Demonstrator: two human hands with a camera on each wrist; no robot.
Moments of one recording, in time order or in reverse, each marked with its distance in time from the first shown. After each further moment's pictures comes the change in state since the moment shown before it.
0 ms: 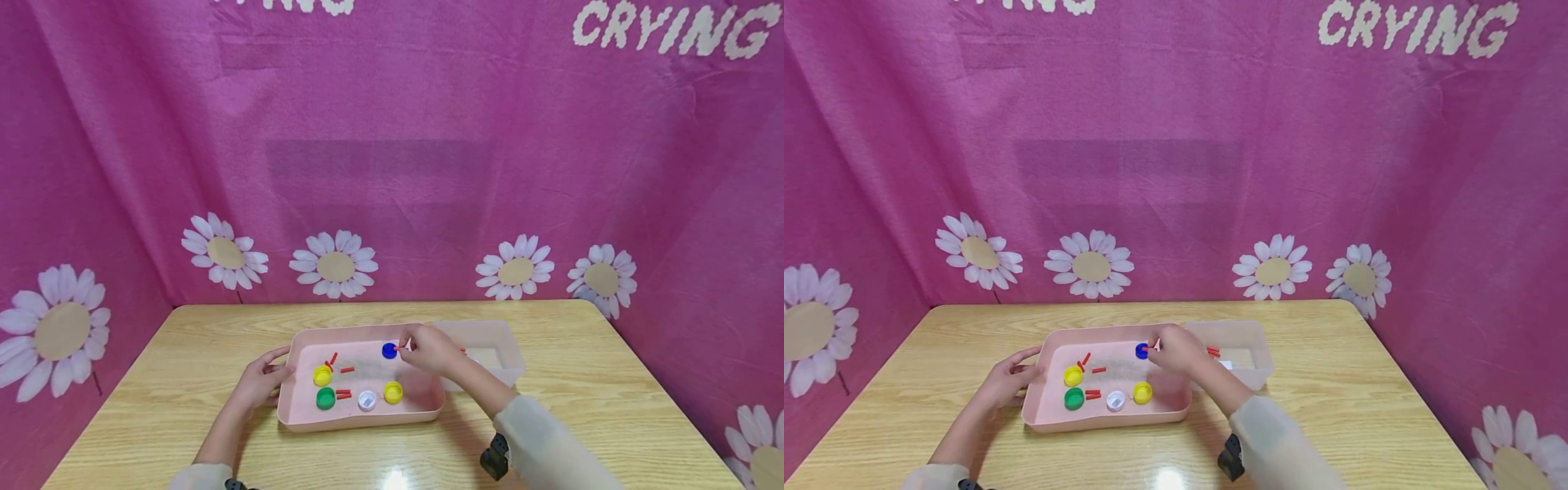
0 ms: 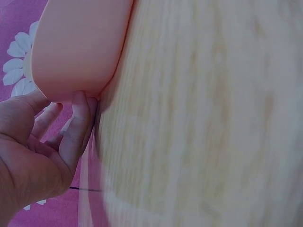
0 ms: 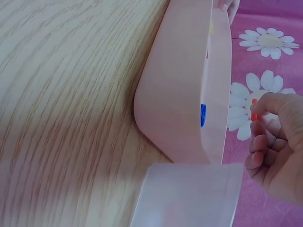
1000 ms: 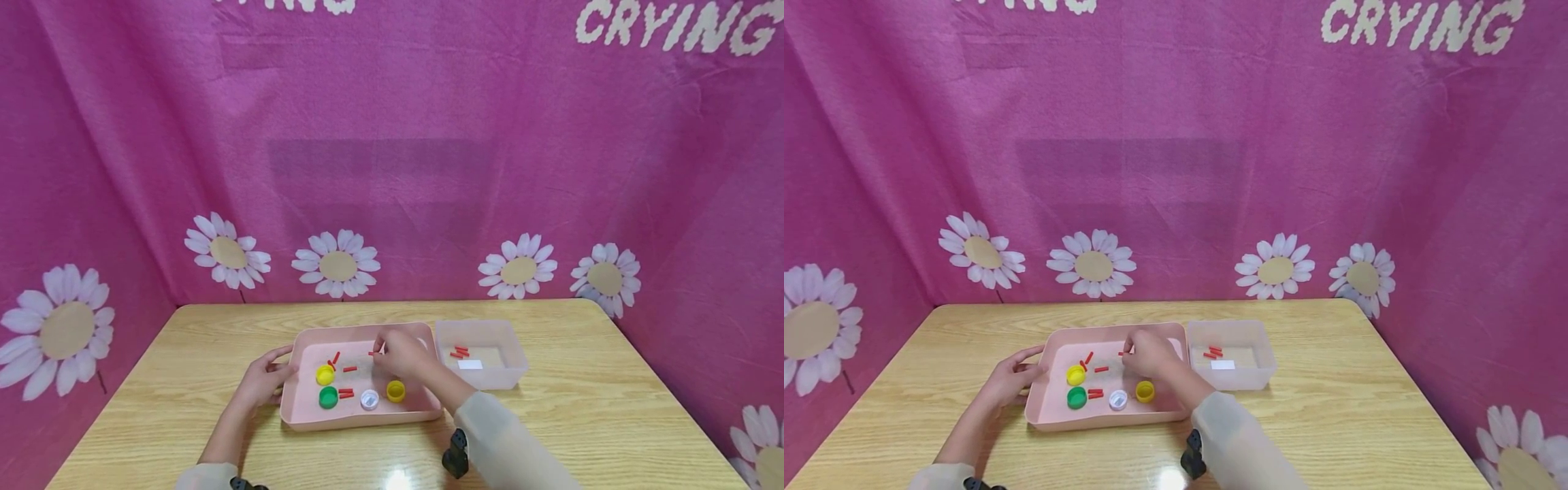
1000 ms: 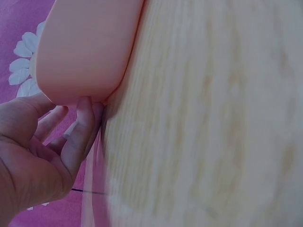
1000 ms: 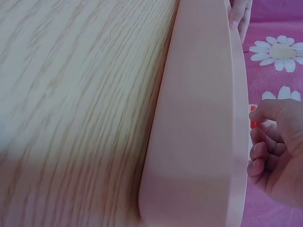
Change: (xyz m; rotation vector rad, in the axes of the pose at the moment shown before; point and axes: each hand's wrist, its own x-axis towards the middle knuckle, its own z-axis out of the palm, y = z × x) left_hand 0.001 0.001 0.001 0.028 0.023 -0.004; right_hand 0.026 -0.022 0.041 0.048 -0.100 0.108
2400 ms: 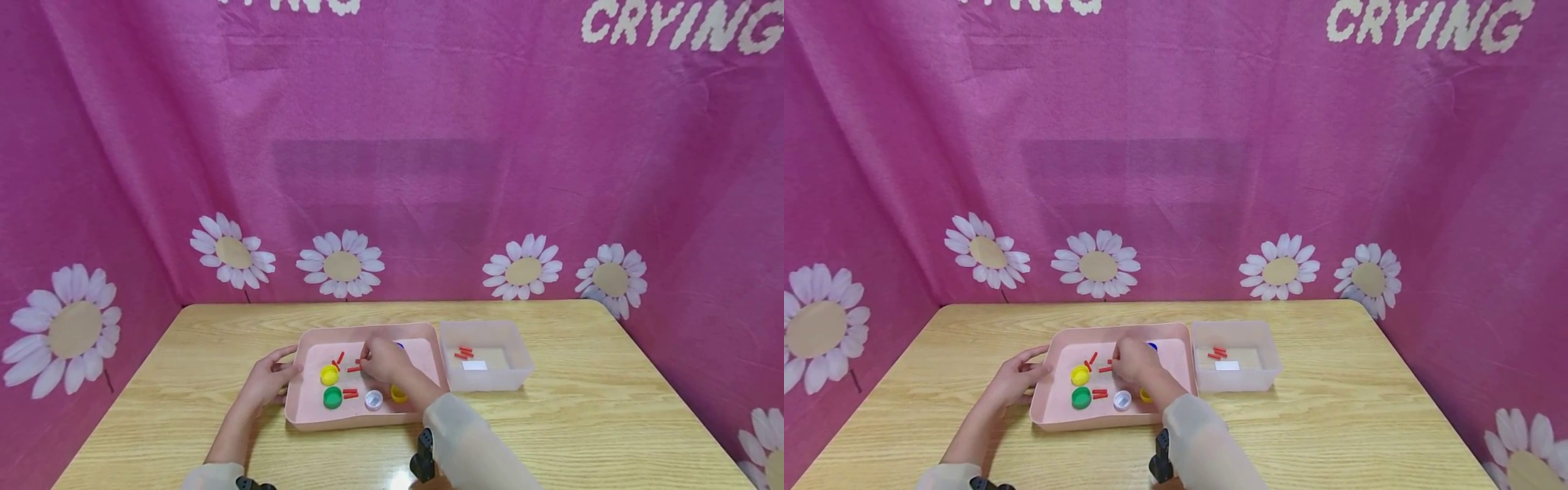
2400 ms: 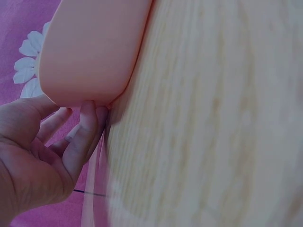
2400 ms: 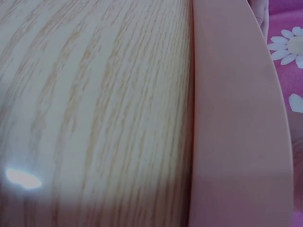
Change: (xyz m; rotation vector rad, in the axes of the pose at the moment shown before) left_hand -0.001 0.001 0.000 -0.002 0.015 -0.001; right_hand 0.026 -0.010 0.043 -0.021 -0.007 0.086
